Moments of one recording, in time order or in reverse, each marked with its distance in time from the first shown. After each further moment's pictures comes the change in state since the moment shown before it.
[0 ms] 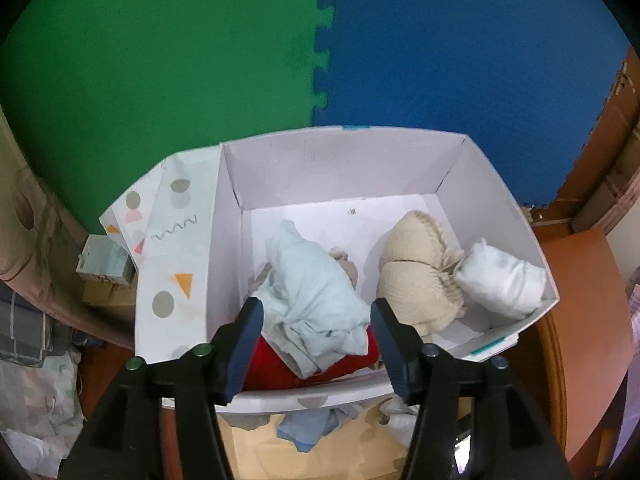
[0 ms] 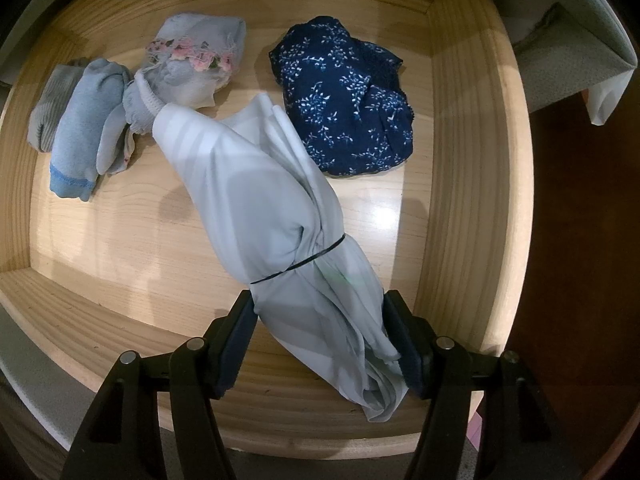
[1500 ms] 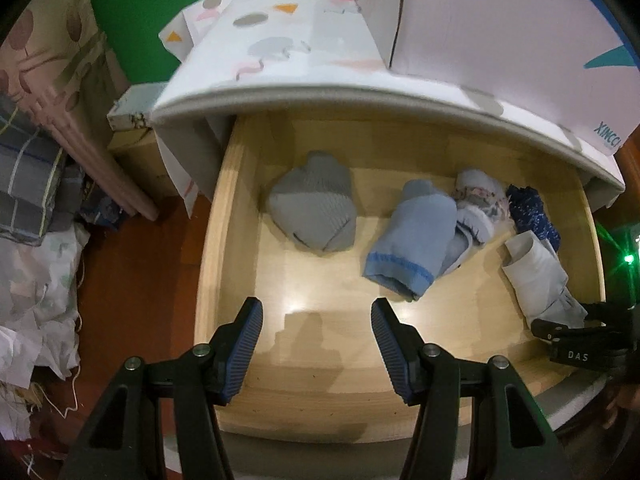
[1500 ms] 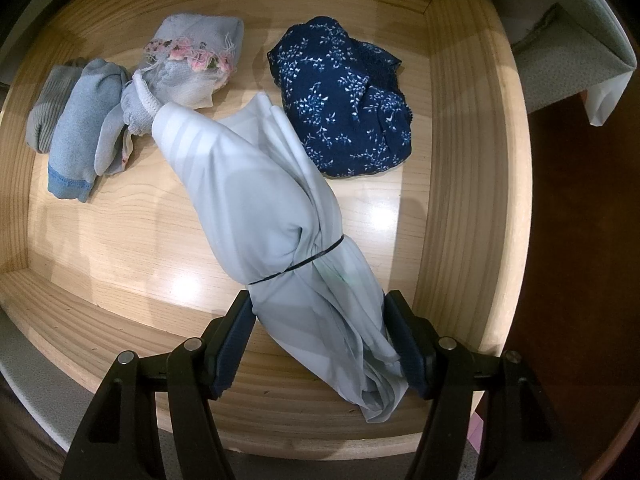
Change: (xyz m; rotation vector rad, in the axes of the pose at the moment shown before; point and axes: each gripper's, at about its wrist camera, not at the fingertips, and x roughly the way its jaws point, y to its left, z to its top) left arm 0.073 0.078 -0.228 -0.151 0.230 0.119; right arm -0.003 0.000 0.004 0.006 0.004 -0.008
